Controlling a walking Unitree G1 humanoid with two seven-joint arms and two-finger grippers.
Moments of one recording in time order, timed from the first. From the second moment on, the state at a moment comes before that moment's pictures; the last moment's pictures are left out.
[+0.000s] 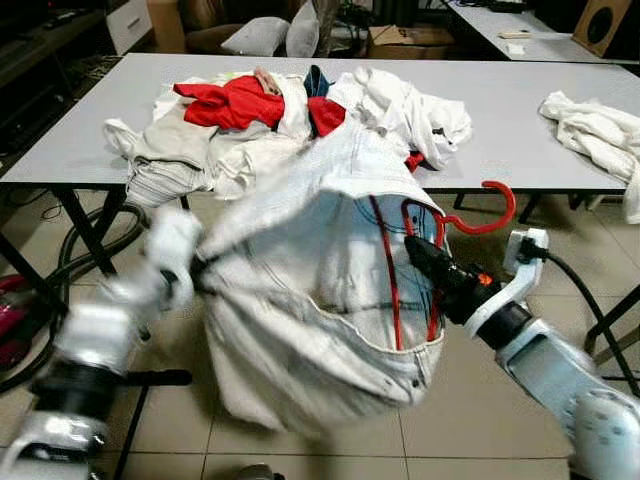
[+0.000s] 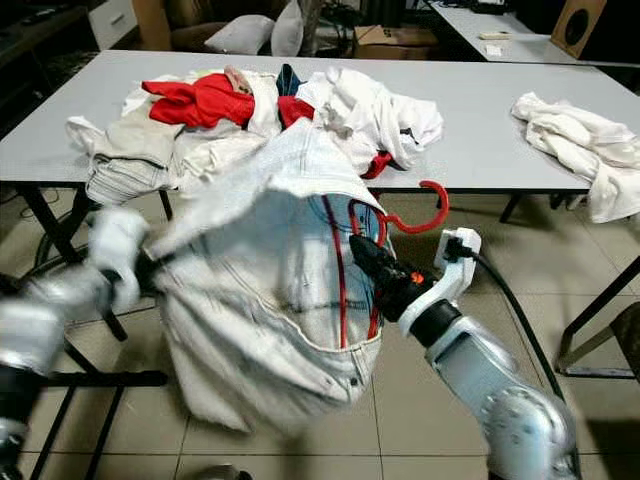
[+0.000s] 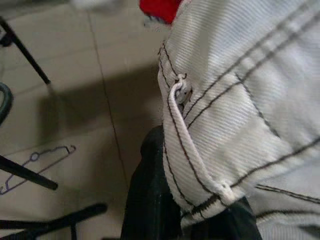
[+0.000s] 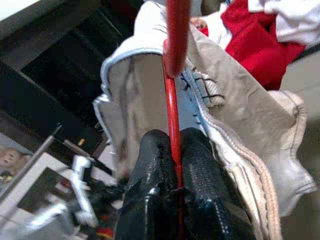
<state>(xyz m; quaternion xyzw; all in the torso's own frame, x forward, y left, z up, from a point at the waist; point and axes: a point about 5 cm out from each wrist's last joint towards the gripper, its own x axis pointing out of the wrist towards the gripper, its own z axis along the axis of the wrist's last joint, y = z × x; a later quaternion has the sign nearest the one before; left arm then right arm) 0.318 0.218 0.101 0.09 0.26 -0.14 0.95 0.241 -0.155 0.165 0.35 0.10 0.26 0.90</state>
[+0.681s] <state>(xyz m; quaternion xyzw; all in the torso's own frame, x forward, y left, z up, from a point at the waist) 0.281 0.187 0.019 0.02 0.28 -0.22 0.93 0.234 -0.167 0.164 0.26 0.22 0.21 0.92</state>
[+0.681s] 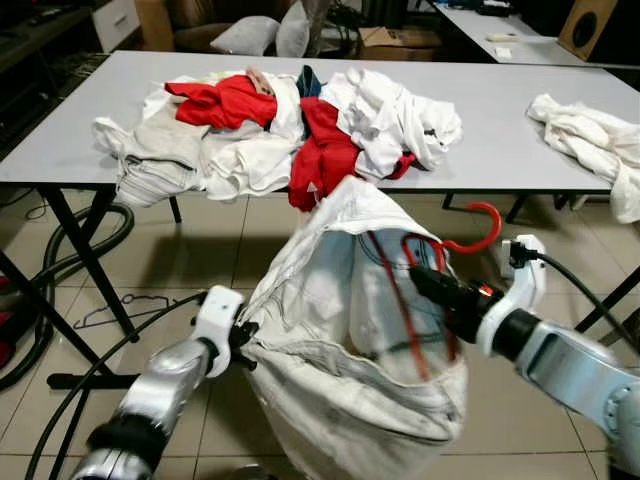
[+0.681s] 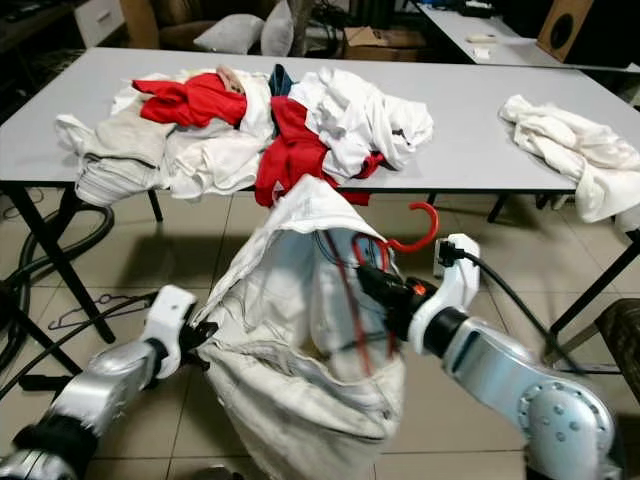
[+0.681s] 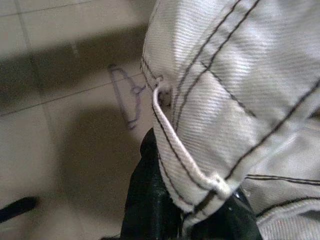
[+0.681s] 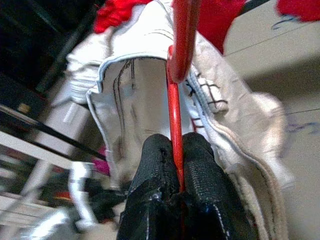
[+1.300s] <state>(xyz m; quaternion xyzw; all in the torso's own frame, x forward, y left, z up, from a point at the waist) 0.266 0.210 0.050 -0.02 0.19 -0.27 0.94 0.241 -0.164 0.149 0.19 0.24 0.19 0.93</state>
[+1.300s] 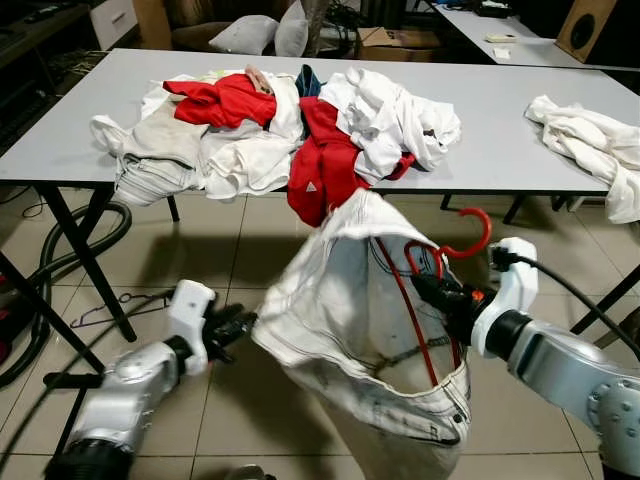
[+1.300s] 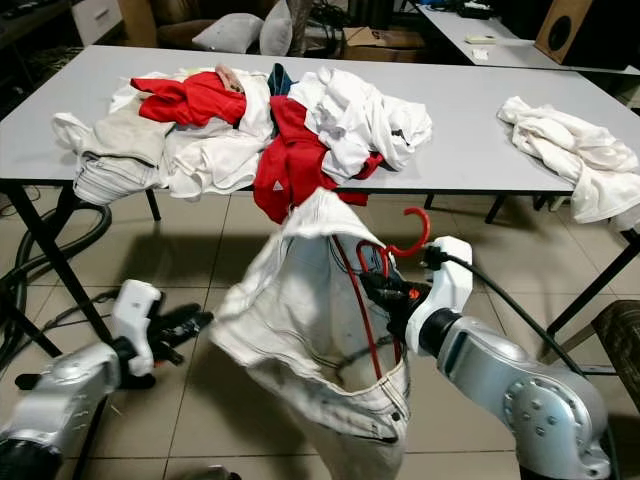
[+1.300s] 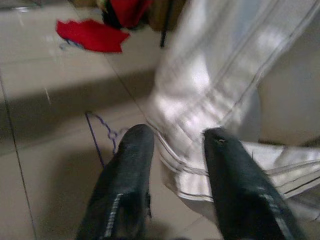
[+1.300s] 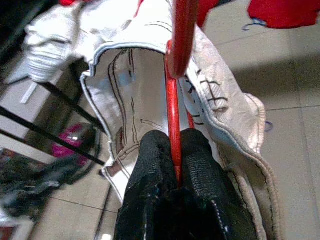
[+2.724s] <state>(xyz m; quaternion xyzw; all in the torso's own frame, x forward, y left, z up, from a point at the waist) 0.265 0.178 0.115 0.00 0.10 -0.11 0.99 0.273 -0.150 0.087 0.04 0.21 0.21 0.96</state>
